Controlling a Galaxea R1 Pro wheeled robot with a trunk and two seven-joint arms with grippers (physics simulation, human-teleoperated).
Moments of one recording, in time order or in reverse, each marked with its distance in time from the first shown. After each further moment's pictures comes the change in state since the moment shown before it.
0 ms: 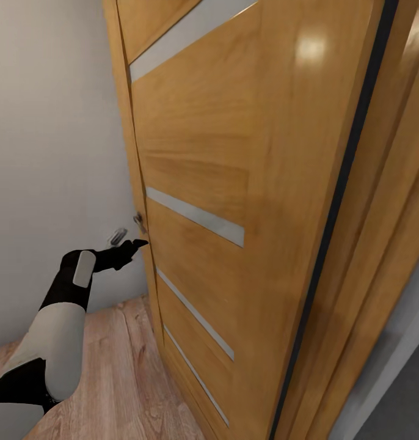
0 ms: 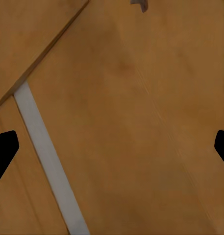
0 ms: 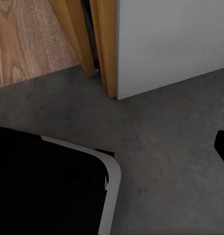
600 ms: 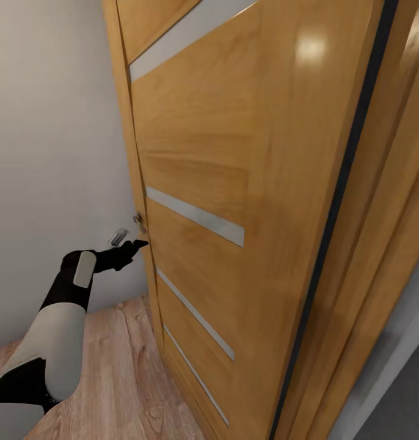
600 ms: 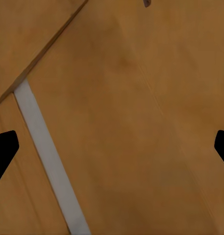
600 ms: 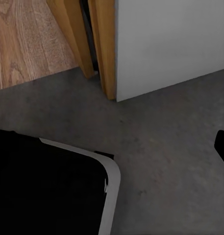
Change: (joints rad) left arm 0.000 0.000 0.000 0.008 0.000 -0.001 0.000; right arm 0.000 0.002 -0.003 -0.001 -0.004 -0.006 -0.001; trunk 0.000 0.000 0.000
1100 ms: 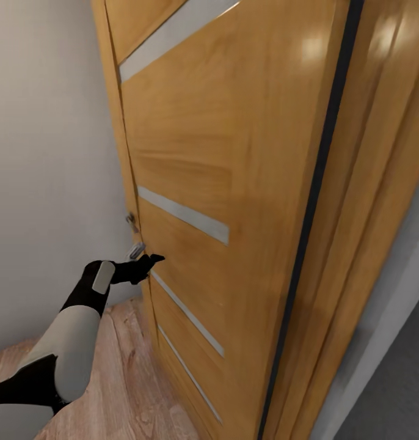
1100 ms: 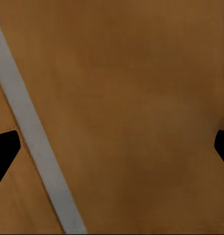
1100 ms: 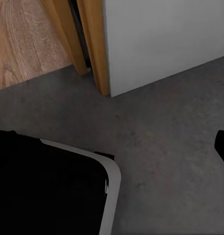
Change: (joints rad) left arm 0.000 -0.053 -0.002 0.151 -0.029 -0.008 0.000; right arm 0.000 0.001 0.001 0.000 0.000 -0.002 -0.001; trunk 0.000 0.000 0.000
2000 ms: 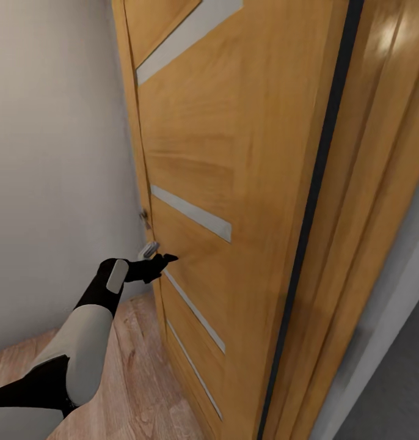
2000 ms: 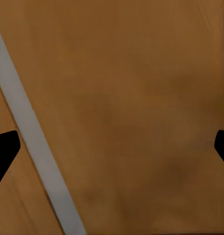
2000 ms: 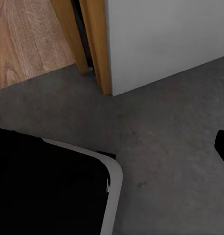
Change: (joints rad) left arm -0.001 -0.062 -0.053 -0.012 -0.010 0.005 -0.004; right arm -0.001 0.001 0.002 0.000 0.003 0.003 0.003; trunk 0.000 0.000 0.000
